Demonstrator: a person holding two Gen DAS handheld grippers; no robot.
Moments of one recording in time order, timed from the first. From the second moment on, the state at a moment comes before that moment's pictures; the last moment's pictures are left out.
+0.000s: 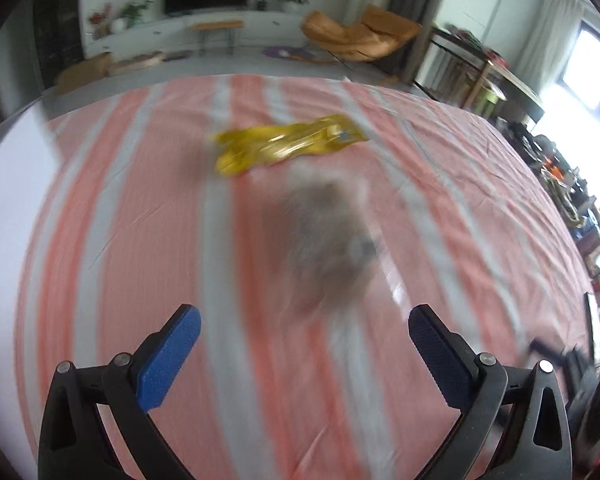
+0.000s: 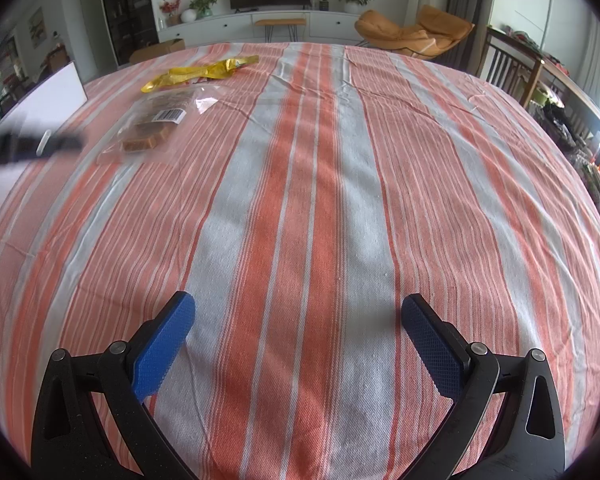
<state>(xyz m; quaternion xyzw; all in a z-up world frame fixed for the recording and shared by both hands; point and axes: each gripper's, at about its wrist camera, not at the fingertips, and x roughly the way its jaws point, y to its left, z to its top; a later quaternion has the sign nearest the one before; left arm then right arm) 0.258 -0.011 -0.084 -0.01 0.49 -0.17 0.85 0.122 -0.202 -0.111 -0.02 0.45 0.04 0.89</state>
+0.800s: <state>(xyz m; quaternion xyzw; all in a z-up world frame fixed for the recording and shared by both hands) 0.206 0.082 -0.107 0.02 0.50 -0.06 0.86 0.121 -0.204 -0.111 -0.02 0.45 0.04 0.89</state>
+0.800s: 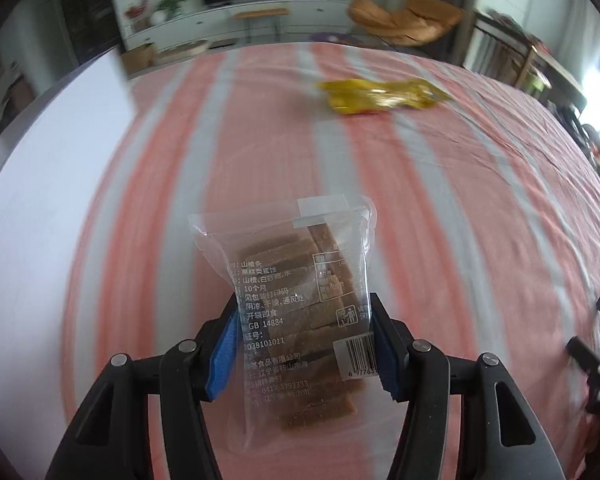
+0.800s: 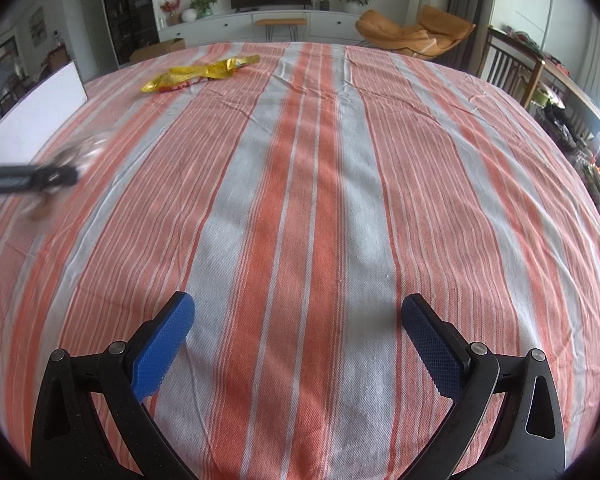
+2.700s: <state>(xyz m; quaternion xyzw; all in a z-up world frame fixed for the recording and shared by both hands) 0.196 0.116 -0.126 0.00 0.46 -0.01 0.89 0.120 -0.206 -0.111 -0.02 0.45 0.04 0.89</state>
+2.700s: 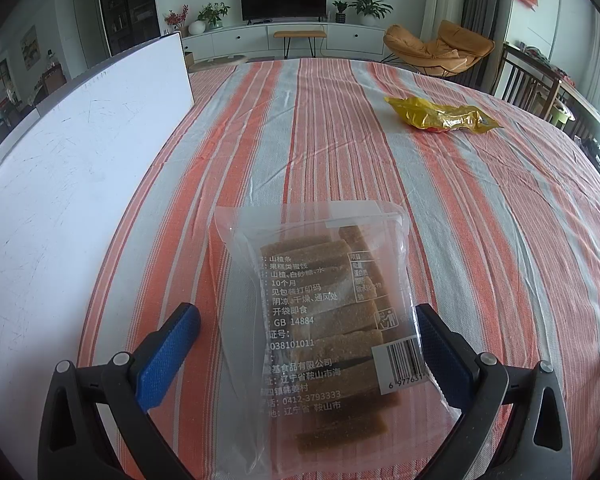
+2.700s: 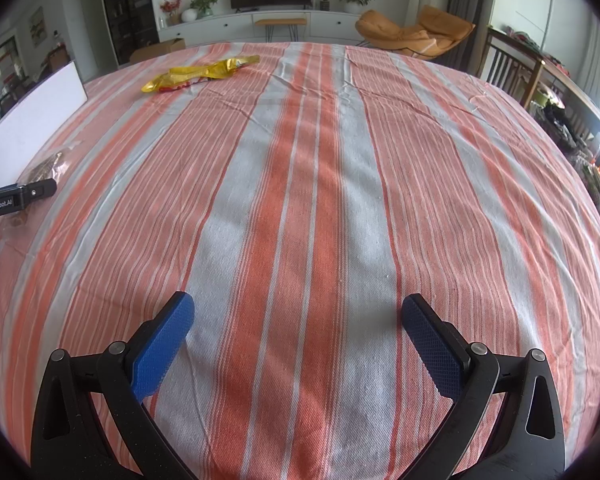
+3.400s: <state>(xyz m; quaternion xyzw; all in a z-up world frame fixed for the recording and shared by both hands) 0.197 0.116 -0.127 0.00 0.46 -0.01 0.89 0.156 -0.209 -0.088 0.05 0.45 0.10 0.88</state>
